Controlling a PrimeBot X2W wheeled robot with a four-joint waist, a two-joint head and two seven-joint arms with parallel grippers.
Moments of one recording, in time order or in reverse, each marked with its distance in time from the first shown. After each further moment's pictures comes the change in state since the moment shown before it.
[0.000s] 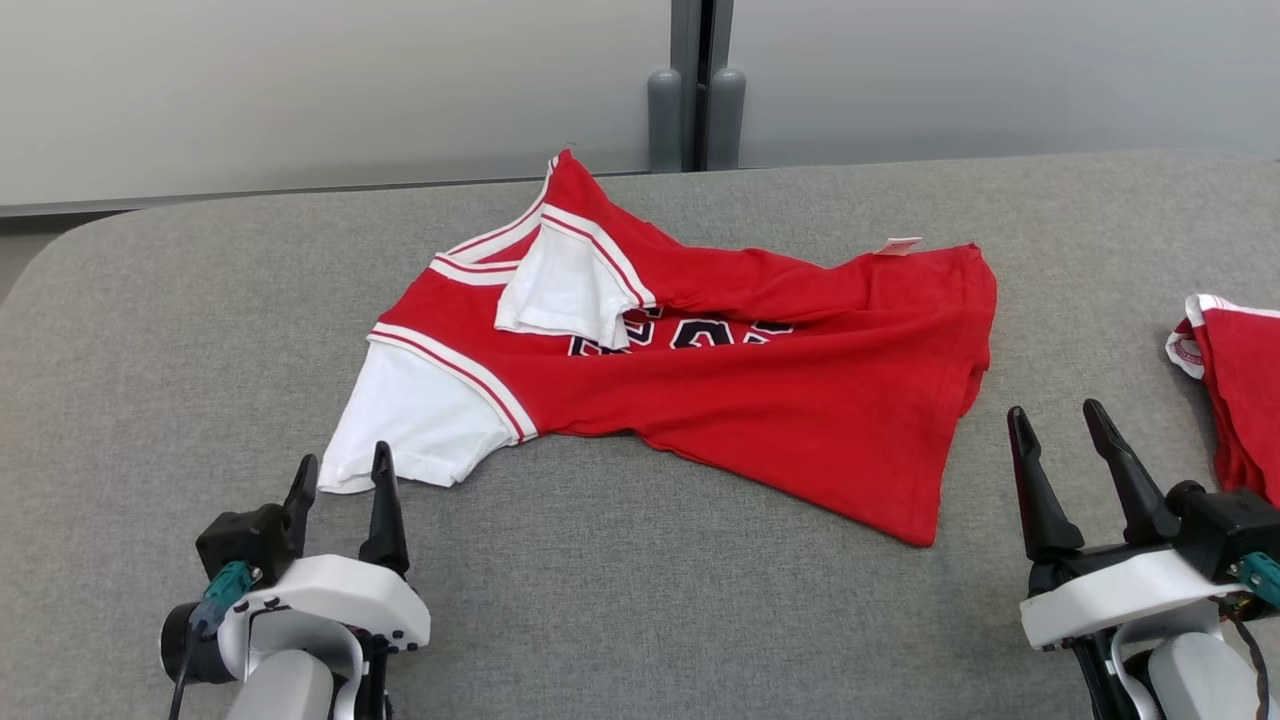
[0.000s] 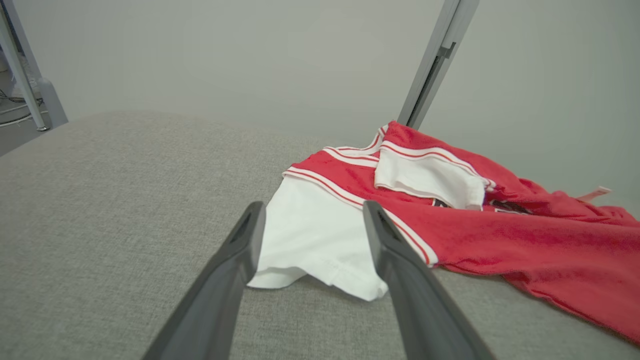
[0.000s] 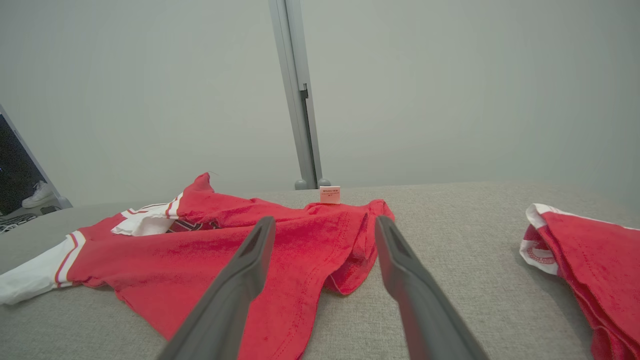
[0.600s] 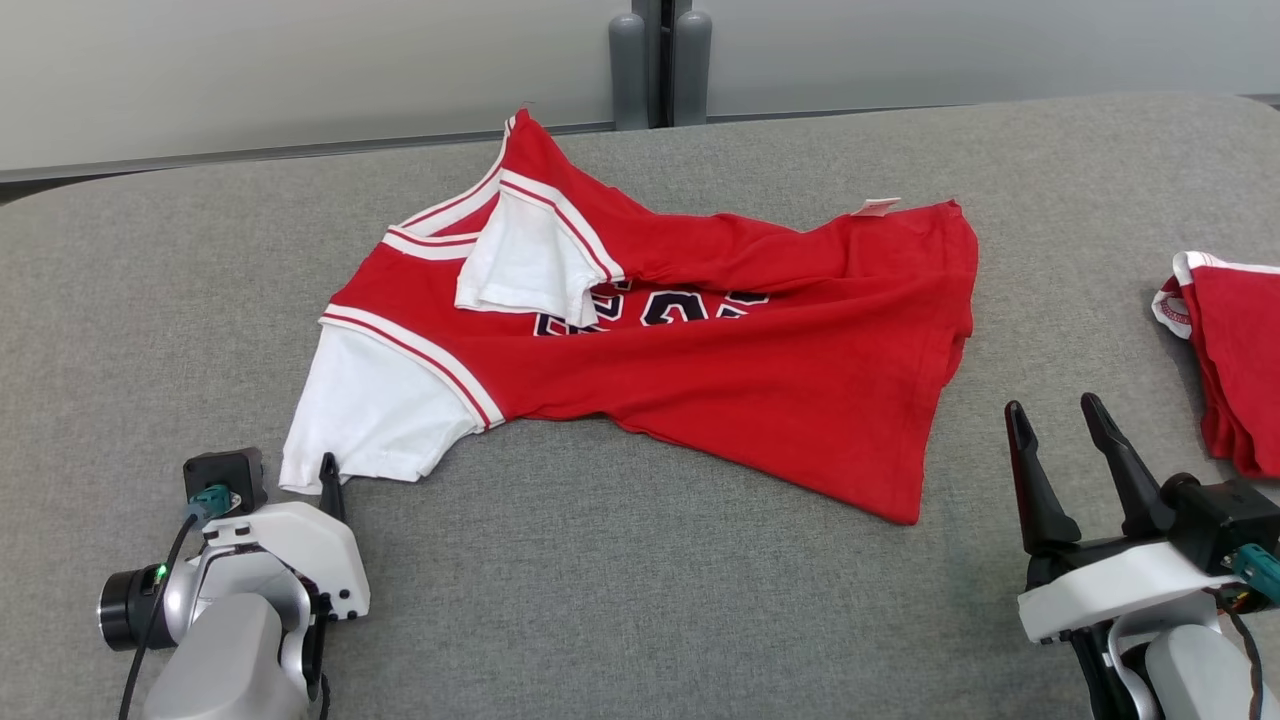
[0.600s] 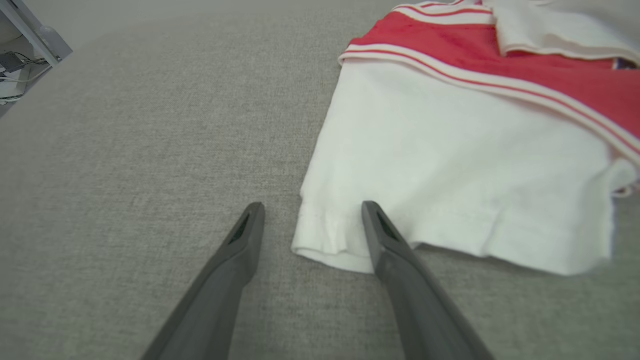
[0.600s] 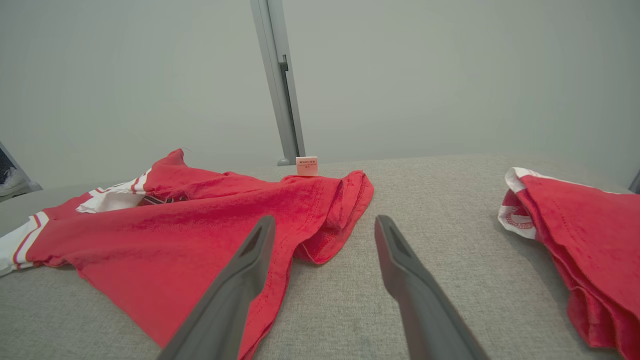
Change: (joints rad) left arm -0.281 0.081 -0.047 0.506 0.080 0.033 0.081; right arm -0.015 0.004 0.002 0.012 -0.016 0.000 0.000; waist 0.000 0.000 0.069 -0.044
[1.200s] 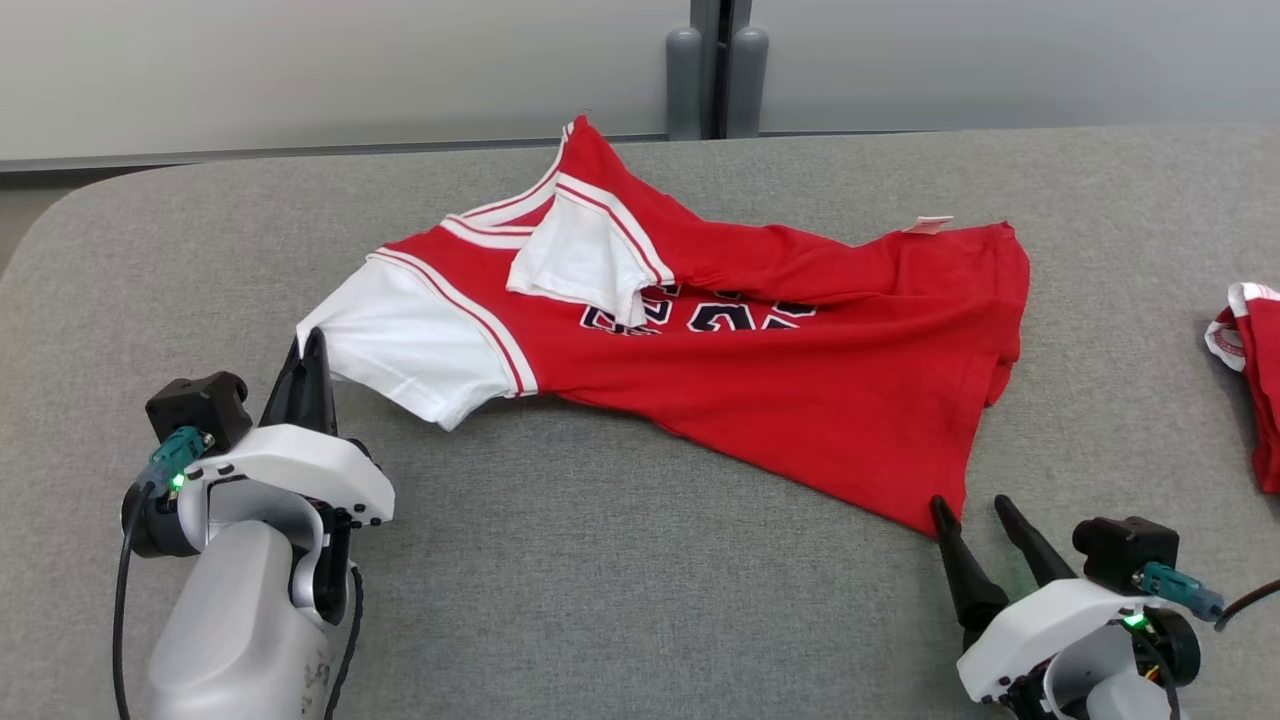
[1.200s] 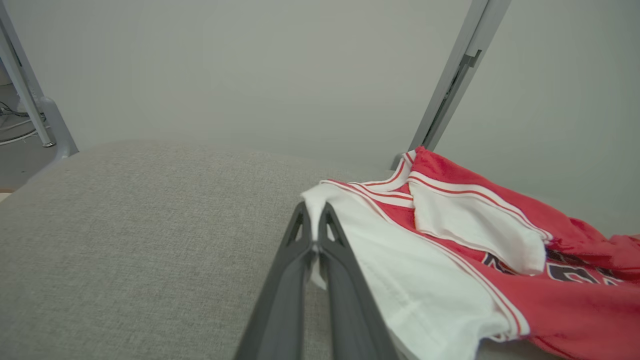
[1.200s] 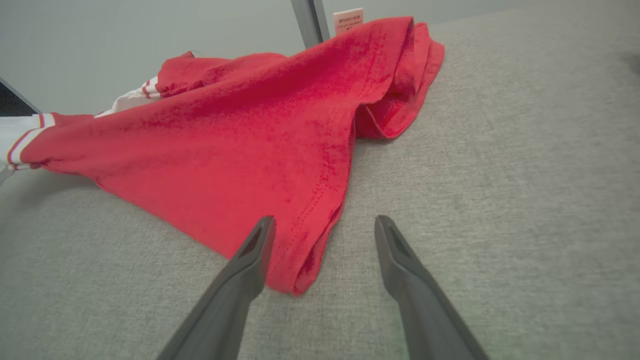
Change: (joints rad) left arm -0.029 -0.044 0.076 -0.190 -0.073 -0.098 -0.079; right arm 0.013 0.051 0.056 0.119 0.094 0.000 0.160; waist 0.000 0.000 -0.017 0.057
